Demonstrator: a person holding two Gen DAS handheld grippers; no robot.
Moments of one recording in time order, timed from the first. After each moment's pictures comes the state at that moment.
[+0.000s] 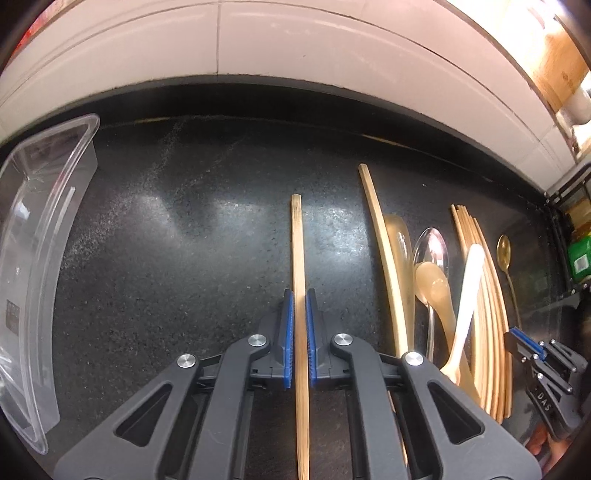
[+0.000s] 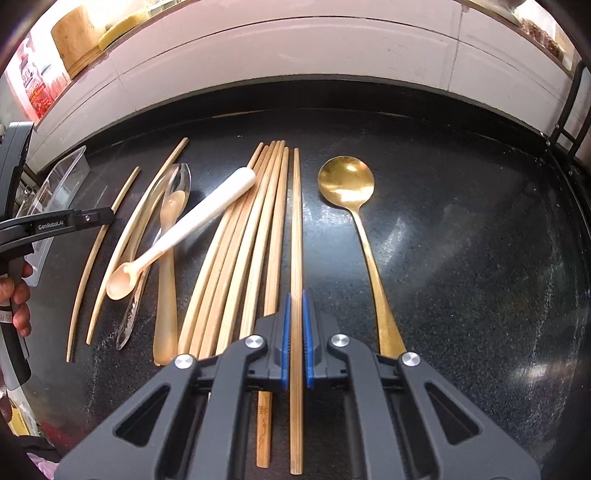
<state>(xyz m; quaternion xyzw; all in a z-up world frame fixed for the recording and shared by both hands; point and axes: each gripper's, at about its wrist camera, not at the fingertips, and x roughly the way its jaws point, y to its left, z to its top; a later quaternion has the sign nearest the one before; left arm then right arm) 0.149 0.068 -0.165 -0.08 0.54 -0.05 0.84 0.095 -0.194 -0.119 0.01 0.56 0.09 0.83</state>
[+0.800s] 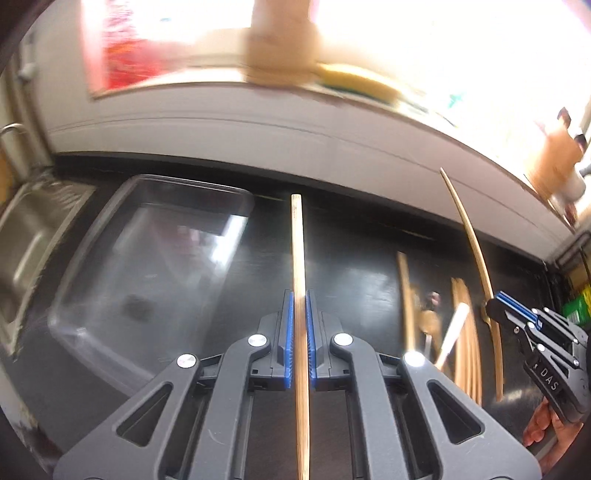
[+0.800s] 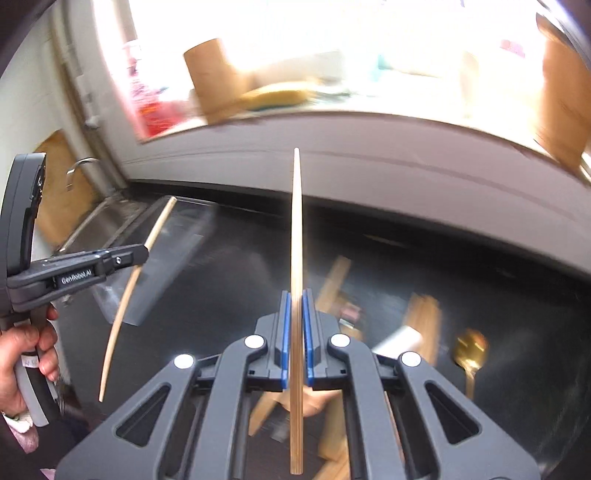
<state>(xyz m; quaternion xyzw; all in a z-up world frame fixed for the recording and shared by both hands) 0.071 0.161 -0.035 -0.10 0.44 0.07 0.89 0.124 -0.082 -0.007 0.00 0.45 0.28 0.85</state>
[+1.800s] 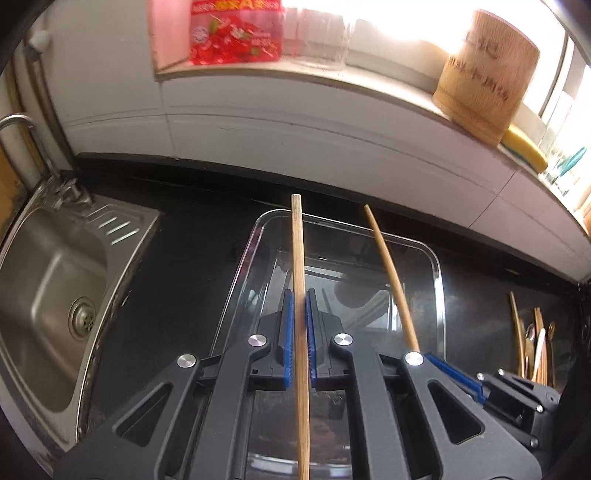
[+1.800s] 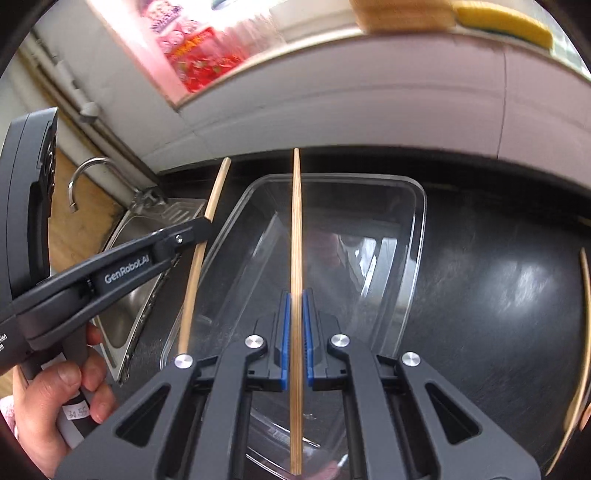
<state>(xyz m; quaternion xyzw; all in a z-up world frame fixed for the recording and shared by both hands) 0.132 0.378 -0.069 -0.09 0.47 0.07 0.88 0.144 0.201 -0.057 0.09 0.54 0.27 0.79</state>
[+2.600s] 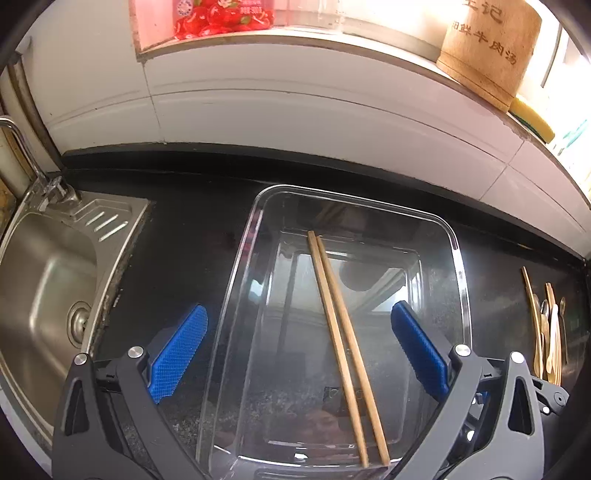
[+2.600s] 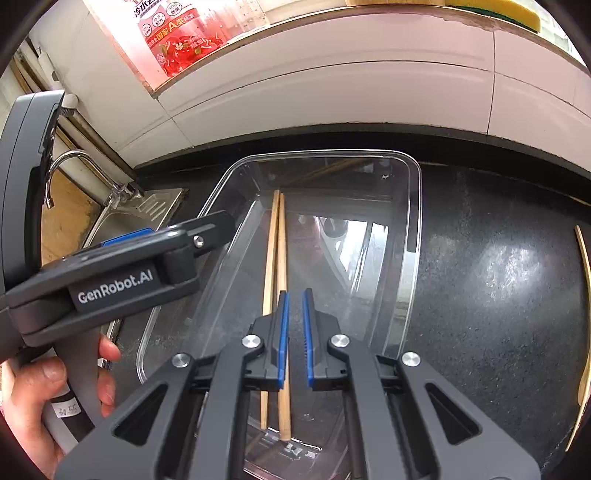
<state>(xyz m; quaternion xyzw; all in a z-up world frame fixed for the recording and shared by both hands) 0.136 0.383 -0.096 -0.07 0.49 0.06 0.87 0.135 0.222 -0.076 0.07 0.55 0.23 0.80</state>
